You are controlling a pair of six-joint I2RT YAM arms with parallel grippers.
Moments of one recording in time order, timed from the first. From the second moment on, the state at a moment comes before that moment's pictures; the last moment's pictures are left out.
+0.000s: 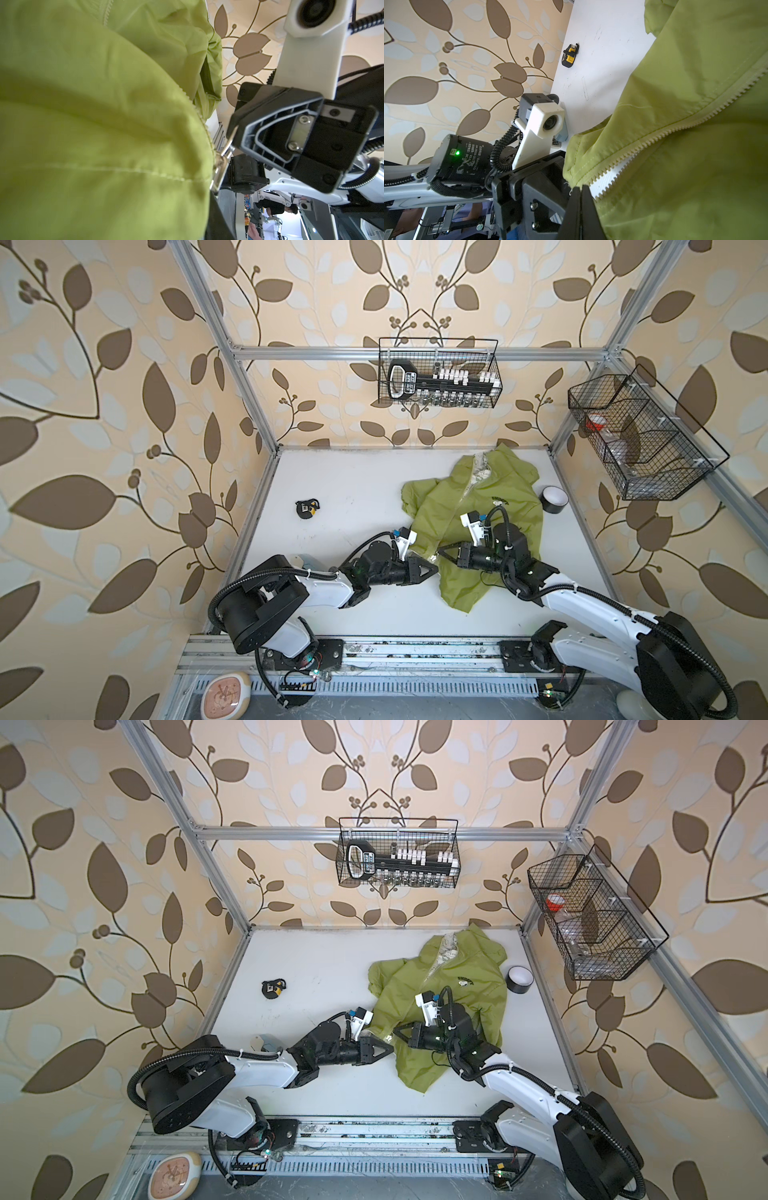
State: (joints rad) left arm -0.83 1.47 0.40 0.76 0.49 -1.08; right arm 0.53 1.08 0.43 0.21 -0.52 0.83
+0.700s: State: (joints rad) left arm -0.83 1.47 0.42 0.78 0.48 -1.08; right arm 0.54 1.08 0.43 0.21 -0.51 0.83
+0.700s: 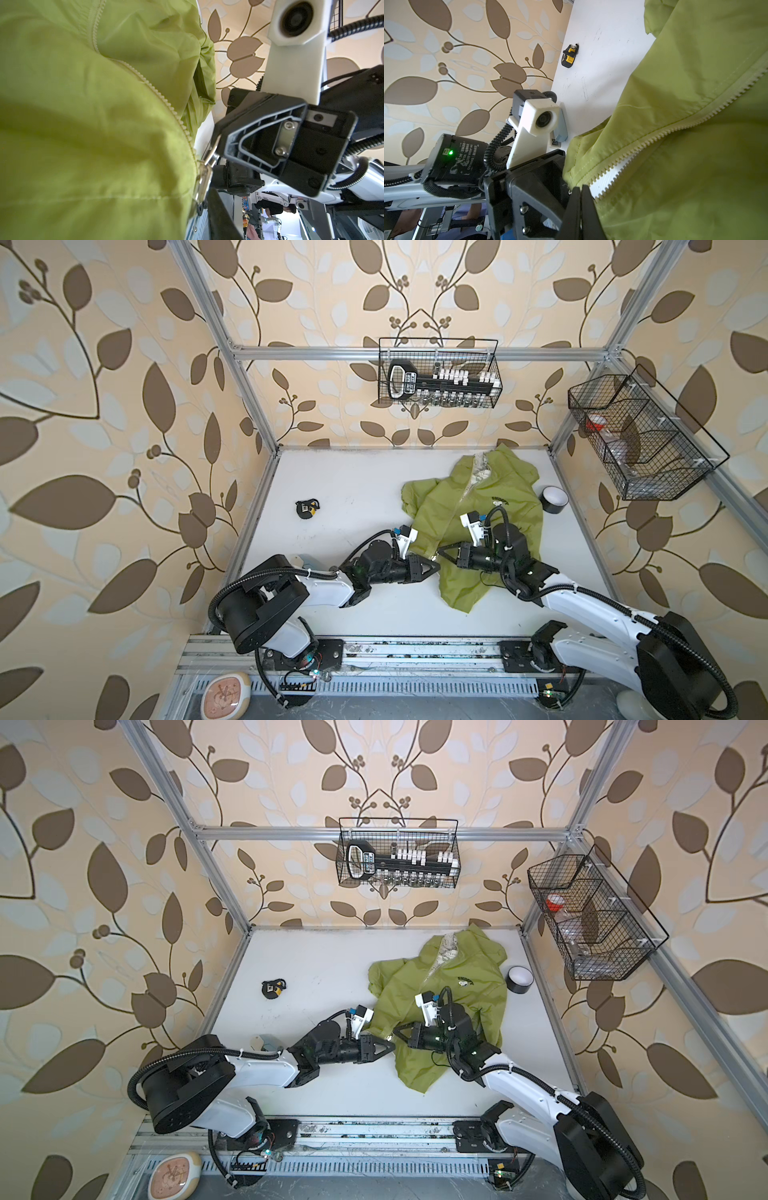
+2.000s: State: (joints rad) left arm -0.80 1.40 0.41 0.73 0.48 -1.08; right arm 0.54 1.09 0.43 0.22 -0.48 0.83
